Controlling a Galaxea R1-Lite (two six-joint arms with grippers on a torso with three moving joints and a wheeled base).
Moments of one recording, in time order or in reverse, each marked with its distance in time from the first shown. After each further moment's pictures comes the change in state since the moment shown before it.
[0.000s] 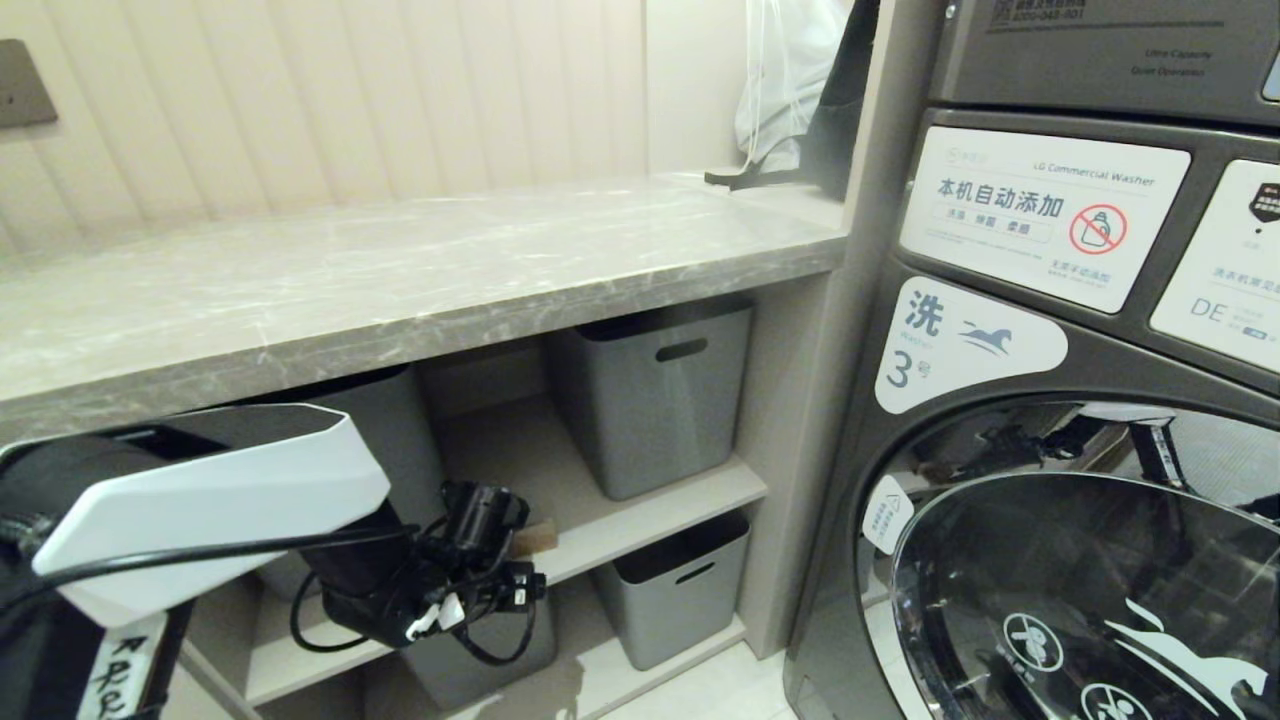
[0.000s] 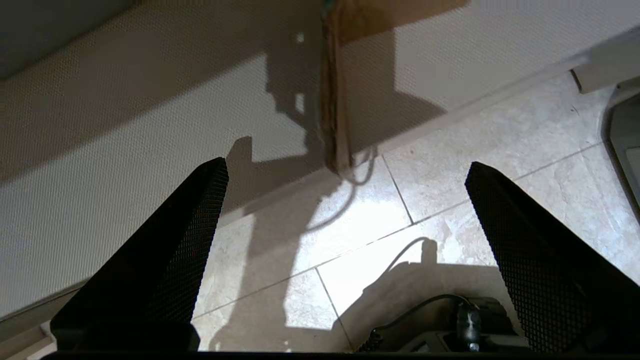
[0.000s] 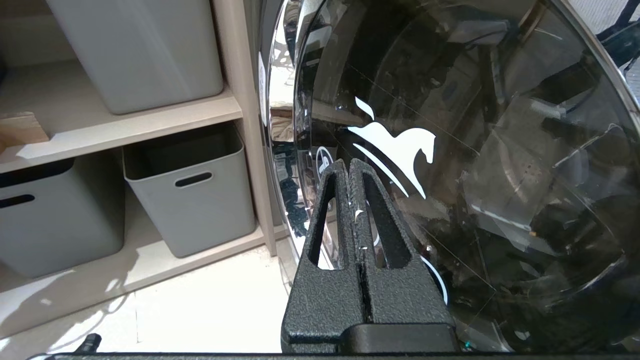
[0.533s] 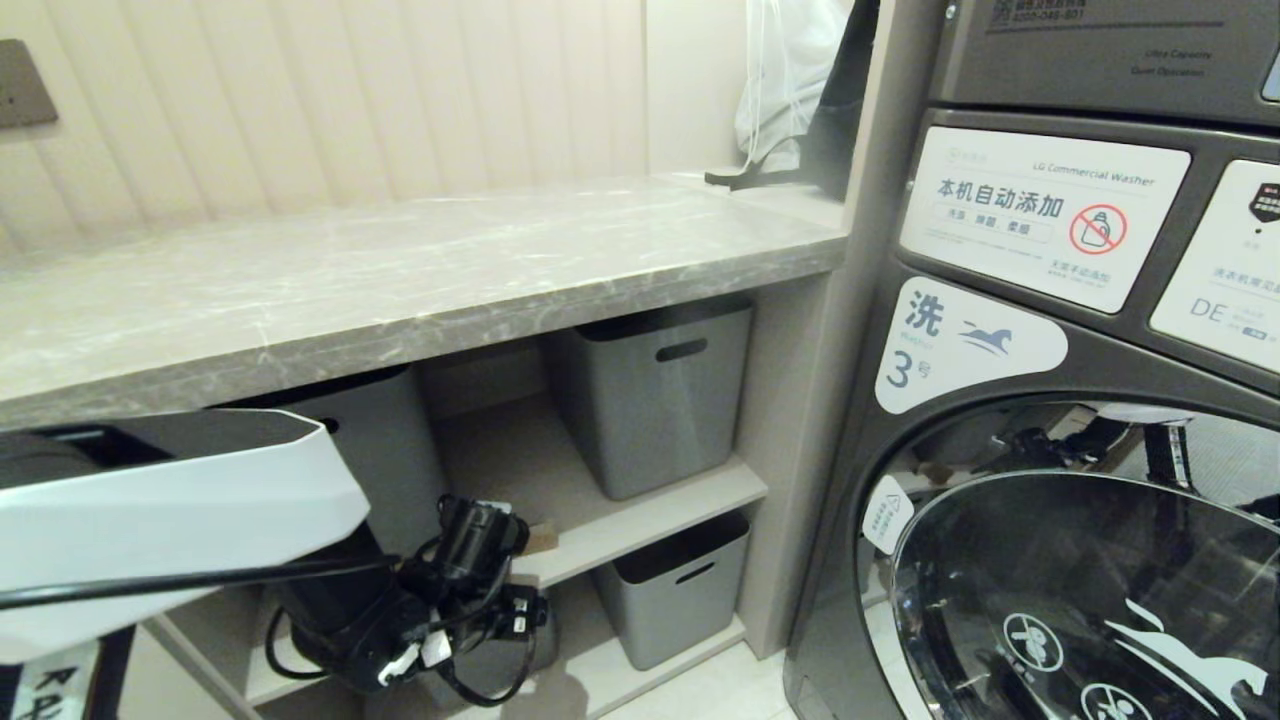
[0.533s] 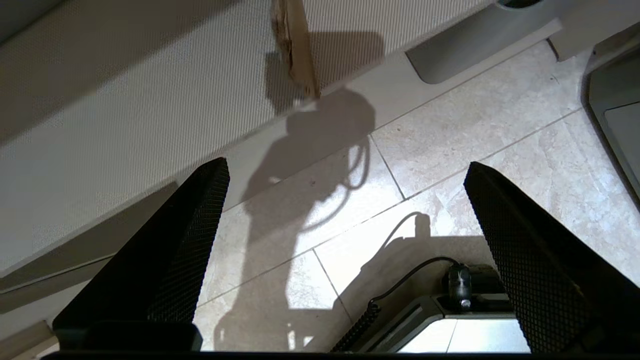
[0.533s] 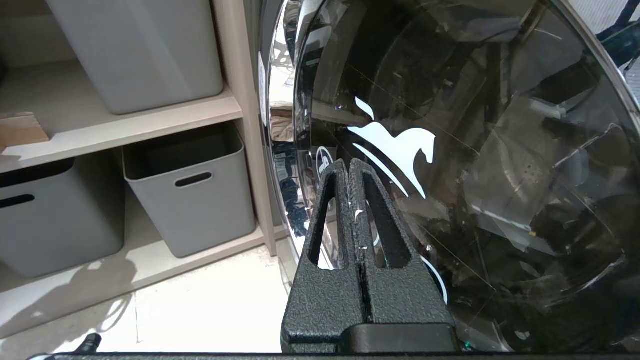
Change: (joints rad) left arm -0.062 -0.096 0.148 -0.052 0.002 -0.002; right arm 0.000 0.000 0.000 0.000 0.000 0.000
